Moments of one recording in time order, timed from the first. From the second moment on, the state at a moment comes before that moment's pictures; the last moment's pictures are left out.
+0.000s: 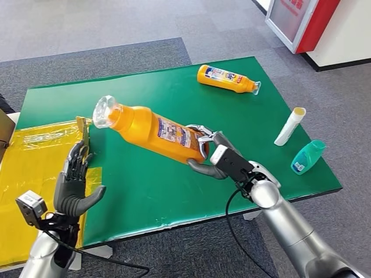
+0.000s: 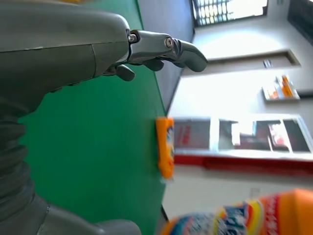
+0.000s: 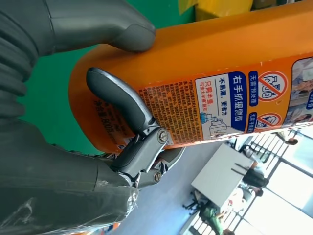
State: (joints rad) left arm -0.05 -0.01 -0.10 -1.46 0.23 -0.23 -0.49; right arm -0.45 -0.14 0.50 -1.31 0.19 0.12 -0.32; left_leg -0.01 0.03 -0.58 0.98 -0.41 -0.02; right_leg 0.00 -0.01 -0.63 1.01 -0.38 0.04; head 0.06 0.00
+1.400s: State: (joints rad) left arm -0.25 0.01 -0.28 -1.46 0.48 -0.35 -0.33; right arm -0.48 0.01 0.67 -1.04 0.34 0.09 -0.31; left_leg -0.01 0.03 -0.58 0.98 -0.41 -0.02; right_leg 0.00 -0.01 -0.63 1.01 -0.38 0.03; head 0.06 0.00
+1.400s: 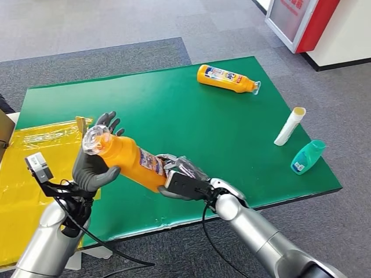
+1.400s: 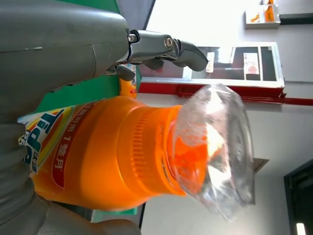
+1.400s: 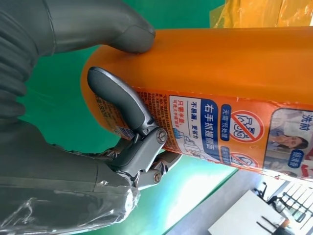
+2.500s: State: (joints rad) left arm -0.32 0.09 -0.40 -1.42 0.12 -0.19 -0.28; right arm -0.51 0.00 0.67 -1.07 0.38 0.00 -0.28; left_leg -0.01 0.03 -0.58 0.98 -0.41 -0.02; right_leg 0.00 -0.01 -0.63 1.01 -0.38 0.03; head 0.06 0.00
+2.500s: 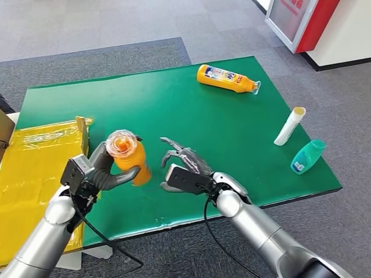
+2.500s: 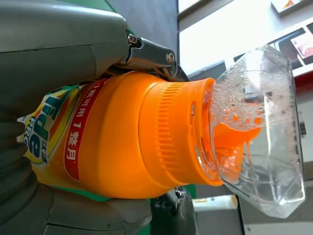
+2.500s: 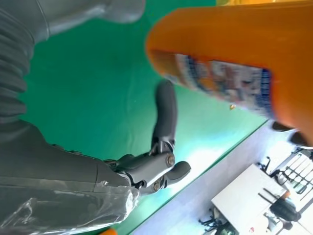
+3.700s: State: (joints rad) left arm -0.74 0.42 -0.42 -1.50 -0.28 -0.37 -0.01; right arm -0.38 -0.05 0.46 -1.13 0.38 -0.02 -0.30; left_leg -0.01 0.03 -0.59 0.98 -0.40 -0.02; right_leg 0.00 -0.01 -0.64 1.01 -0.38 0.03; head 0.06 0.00
